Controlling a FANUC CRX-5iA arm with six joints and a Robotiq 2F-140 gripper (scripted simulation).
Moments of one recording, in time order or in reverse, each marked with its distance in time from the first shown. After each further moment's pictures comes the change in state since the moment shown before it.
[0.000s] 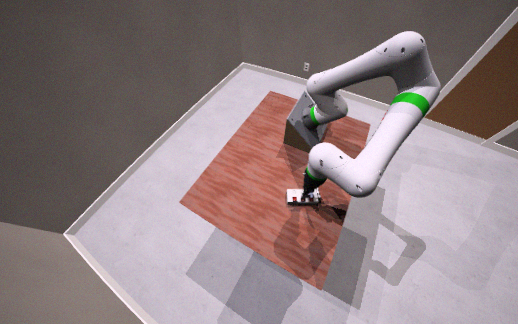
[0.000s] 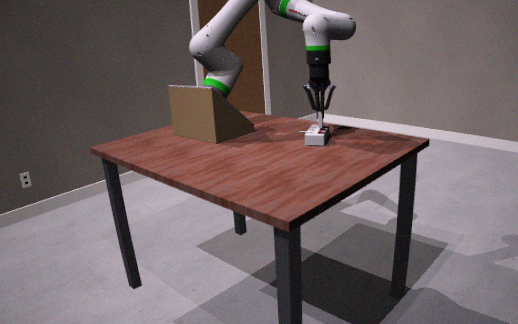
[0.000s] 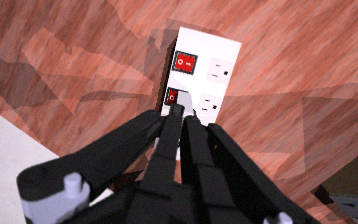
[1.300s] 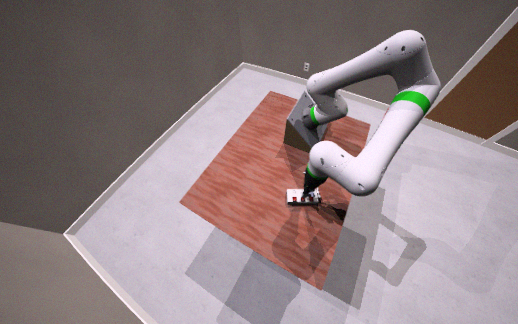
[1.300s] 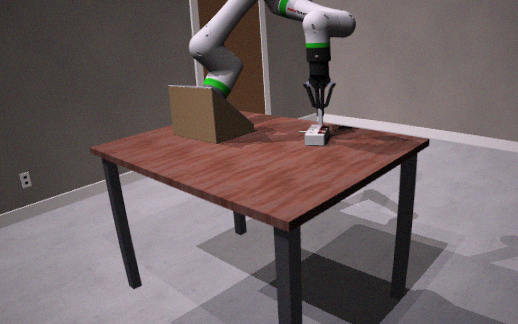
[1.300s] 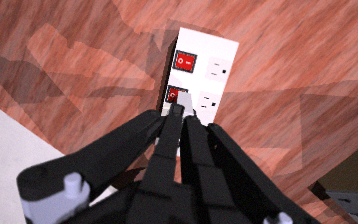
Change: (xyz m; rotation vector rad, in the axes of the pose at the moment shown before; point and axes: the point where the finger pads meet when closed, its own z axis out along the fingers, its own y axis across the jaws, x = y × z) arm 0.000 0.000 -0.010 0.000 0.000 0.000
